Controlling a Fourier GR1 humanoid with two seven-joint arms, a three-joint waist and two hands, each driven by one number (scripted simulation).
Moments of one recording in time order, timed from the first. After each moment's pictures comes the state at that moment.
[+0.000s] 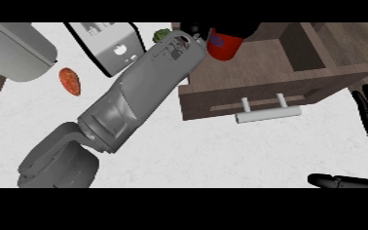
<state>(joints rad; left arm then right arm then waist) -1.44 0.00 -0.58 -0.36 0.48 0.68 -0.04 0.10 -0.06 -0.26 -2.09 -0.09 0.20 0.12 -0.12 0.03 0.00</state>
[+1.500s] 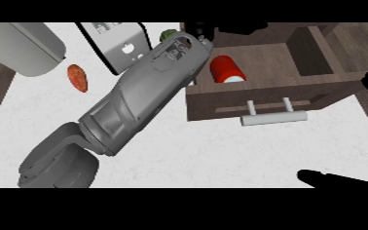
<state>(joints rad) -1.43 0.00 -0.61 -0.43 0.69 0.83 -0.12 0.05 -0.20 -0.12 -2.23 0.36 0.20 0.04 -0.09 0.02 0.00</state>
